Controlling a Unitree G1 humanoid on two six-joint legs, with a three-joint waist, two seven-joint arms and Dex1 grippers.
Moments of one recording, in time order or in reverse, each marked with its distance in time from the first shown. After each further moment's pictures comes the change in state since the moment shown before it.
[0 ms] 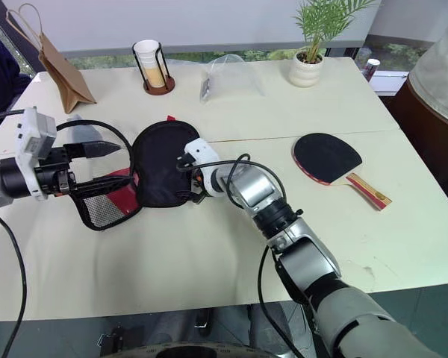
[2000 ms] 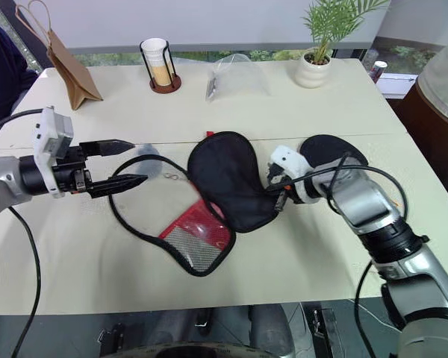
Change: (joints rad) left arm -0.053 -0.065 -0.102 0.011 0.035 -0.041 0.014; right arm 0.293 -0.772 -0.107 -0.474 -0.011 0.005 0.419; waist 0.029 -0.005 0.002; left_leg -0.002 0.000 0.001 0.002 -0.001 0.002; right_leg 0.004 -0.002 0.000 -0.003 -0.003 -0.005
